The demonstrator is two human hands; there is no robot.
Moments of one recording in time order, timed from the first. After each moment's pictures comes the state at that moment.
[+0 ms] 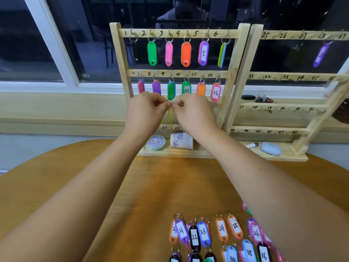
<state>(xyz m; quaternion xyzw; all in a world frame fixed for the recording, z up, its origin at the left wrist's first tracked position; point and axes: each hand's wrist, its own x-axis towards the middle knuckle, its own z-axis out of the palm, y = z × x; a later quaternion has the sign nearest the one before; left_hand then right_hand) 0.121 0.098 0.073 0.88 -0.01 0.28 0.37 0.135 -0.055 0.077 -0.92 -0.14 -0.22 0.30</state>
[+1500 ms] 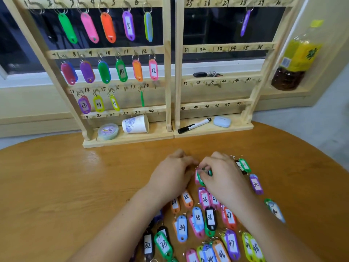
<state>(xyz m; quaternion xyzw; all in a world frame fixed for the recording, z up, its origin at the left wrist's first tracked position) 0.013 -0.071 -0.060 0.93 -0.27 0.00 0.27 -0.029 -0.251 -0.055 -0.97 -0.04 -0.10 0.22</state>
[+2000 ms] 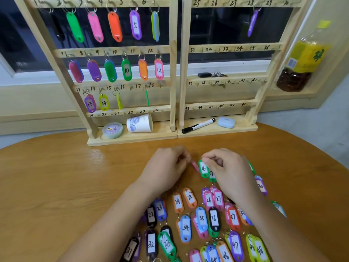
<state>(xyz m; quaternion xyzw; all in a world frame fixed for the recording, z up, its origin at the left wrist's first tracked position) 0.024 -0.047 -0.045 0.92 -0.23 0.04 0.32 -0.029 -0.252 -0.040 -0.93 -0.03 -0.15 0.33</state>
